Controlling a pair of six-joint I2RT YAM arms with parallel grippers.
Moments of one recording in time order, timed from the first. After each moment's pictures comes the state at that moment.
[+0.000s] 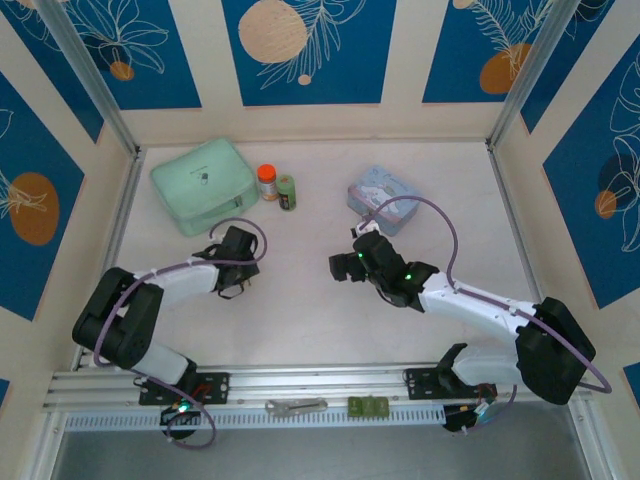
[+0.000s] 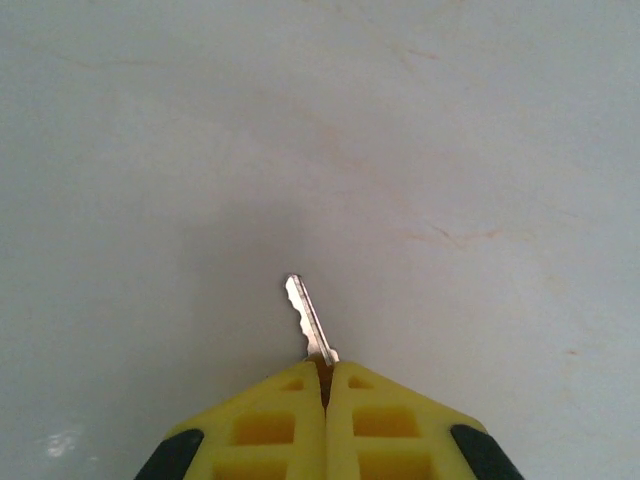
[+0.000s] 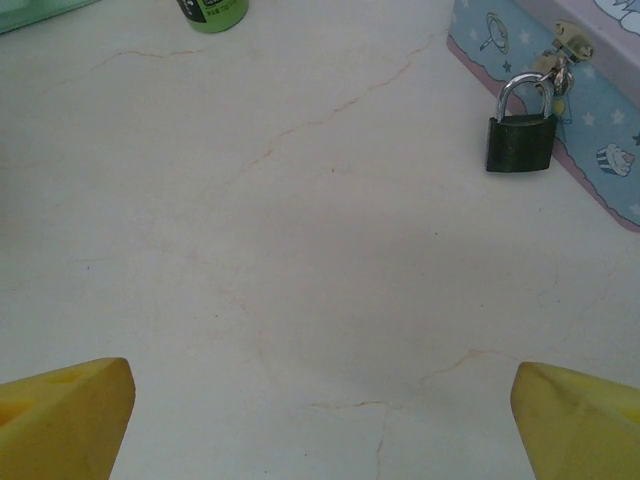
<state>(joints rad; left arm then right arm) -0.46 1.50 0.66 -0.22 -0.18 -0.79 0.79 1.23 0.69 -0.22 0.28 0.43</state>
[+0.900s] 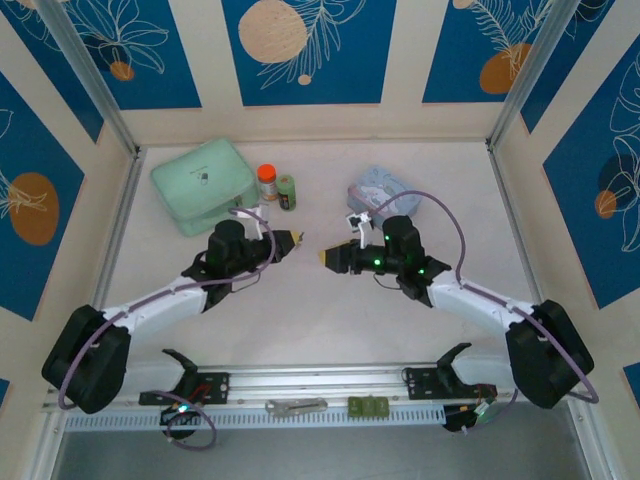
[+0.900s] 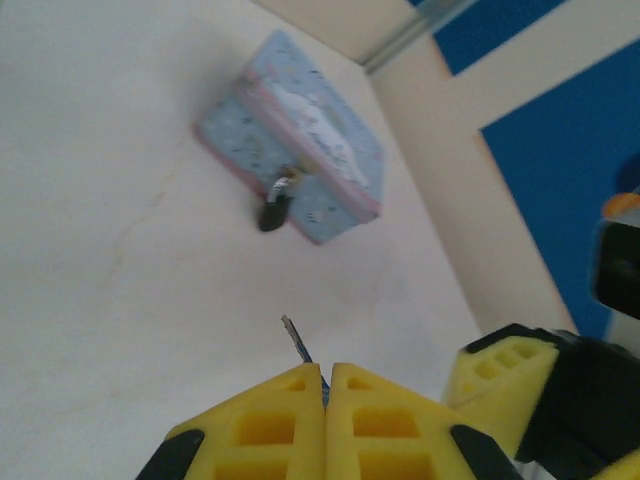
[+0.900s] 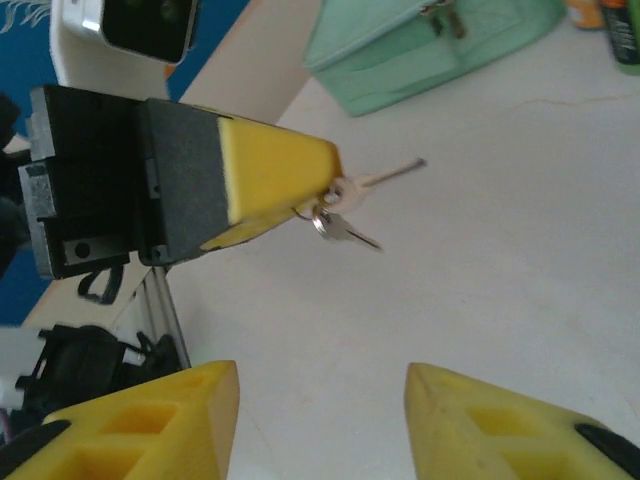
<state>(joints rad) -0.57 1.26 0.57 0.40 0.35 -0.78 0.58 1.25 0.61 0.25 -0.61 0.54</state>
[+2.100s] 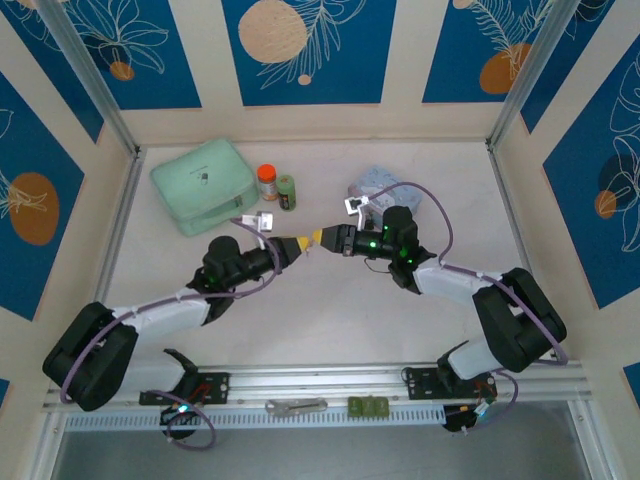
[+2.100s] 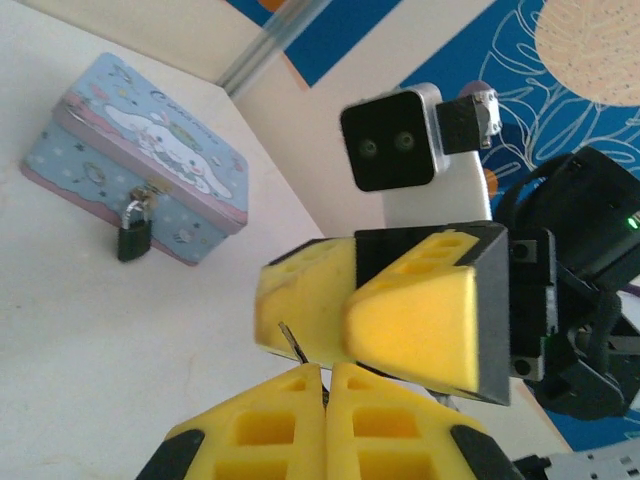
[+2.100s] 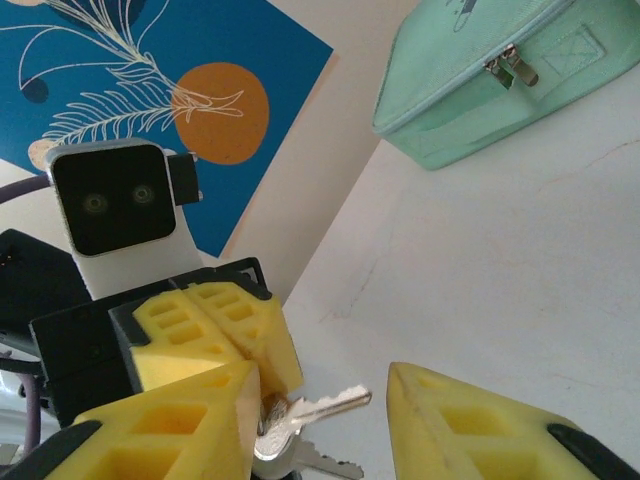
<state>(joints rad) -0.62 1.26 0.44 0.77 0.42 -0.81 0.53 1.44 0.64 0.65 -0.74 0.86</state>
